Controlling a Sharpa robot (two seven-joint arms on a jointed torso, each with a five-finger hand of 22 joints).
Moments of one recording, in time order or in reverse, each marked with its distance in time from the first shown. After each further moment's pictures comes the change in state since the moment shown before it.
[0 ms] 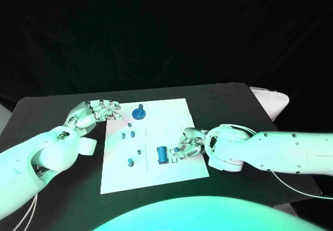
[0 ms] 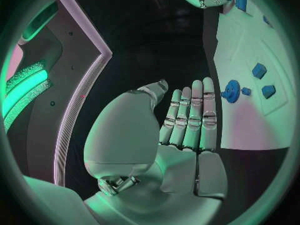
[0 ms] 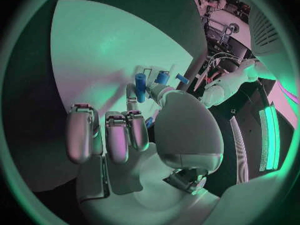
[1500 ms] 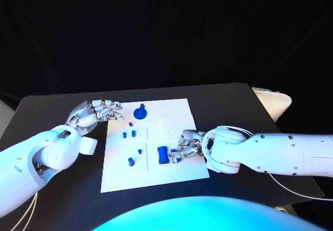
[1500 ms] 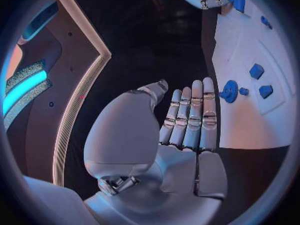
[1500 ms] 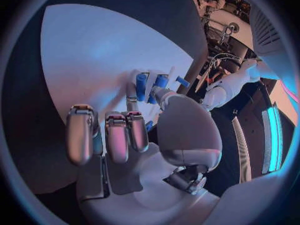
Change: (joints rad) left arm 0.000 -0.010 0.000 0.003 -0.007 0.010 -0.013; left_hand 0.000 0.000 0.000 0.000 0.000 0.000 0.000 0.000 -0.001 -0.004 0.004 0.000 0.000 0.000 0.000 0.000 0.000 0.000 0.000 0.000 0.000 -0.002; right arm -0.004 0.037 0.000 -0.001 0.008 0.007 -0.044; right_hand -0.149 0.032 -0.123 0.015 0.067 0.008 -0.008 0.019 -0.028 0.000 -0.004 0.029 0.000 0.004 -0.004 0.000 0.000 -0.016 0.003 -0.005 0.036 0.000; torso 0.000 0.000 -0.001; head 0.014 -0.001
